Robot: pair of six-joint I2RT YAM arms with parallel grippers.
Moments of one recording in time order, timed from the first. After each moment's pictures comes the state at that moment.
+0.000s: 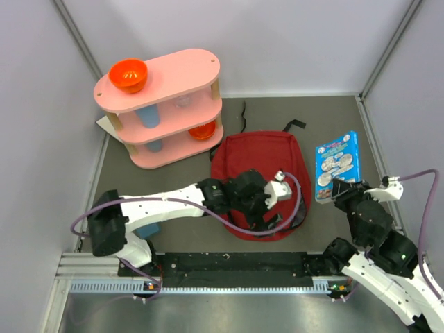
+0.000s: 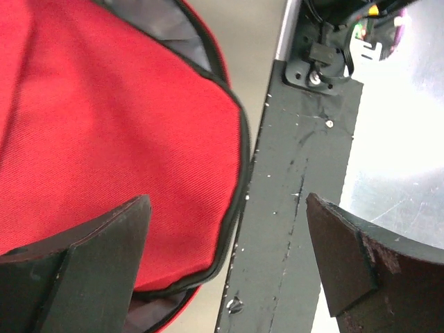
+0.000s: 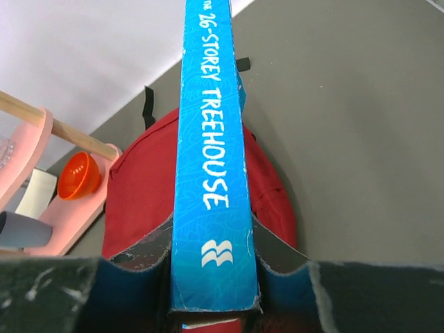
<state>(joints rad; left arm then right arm) -1.15 1.48 1.13 -0.36 0.32 -0.09 0.74 0.17 0.65 -0.73 0.85 0.81</state>
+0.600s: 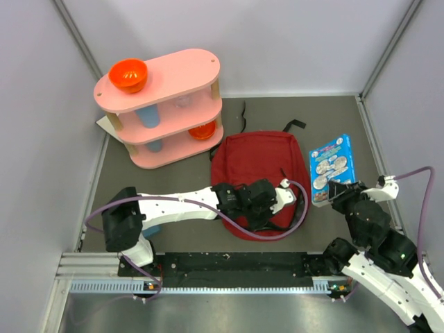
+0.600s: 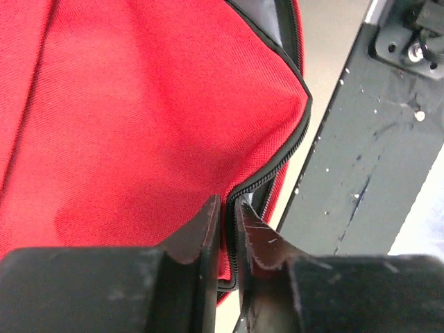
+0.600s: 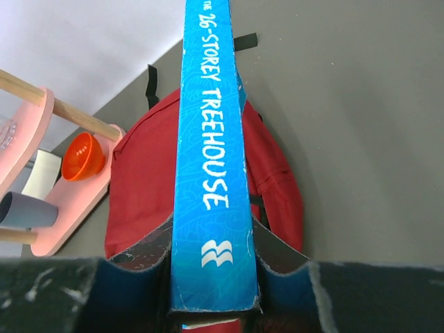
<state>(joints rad) -1.23 1.63 1.21 -0.48 0.08 -0.06 0.74 0.18 0.65 -0.77 0.78 0.84</state>
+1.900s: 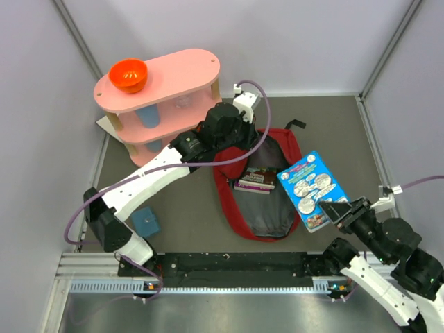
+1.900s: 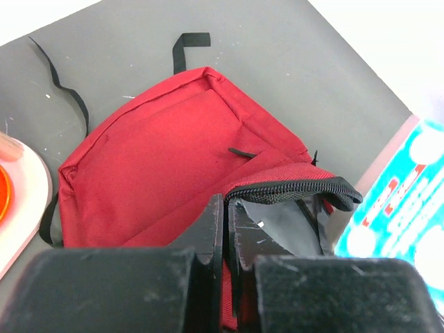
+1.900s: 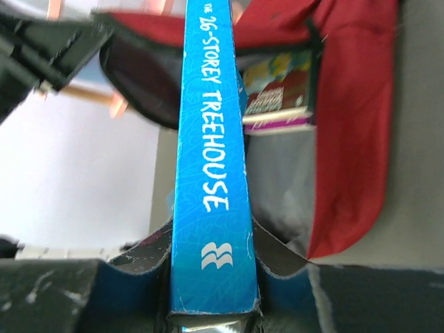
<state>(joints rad) -0.85 1.55 1.57 -0.39 -0.06 -0.24 0.74 0.01 0.76 -0.97 0.35 1.06</state>
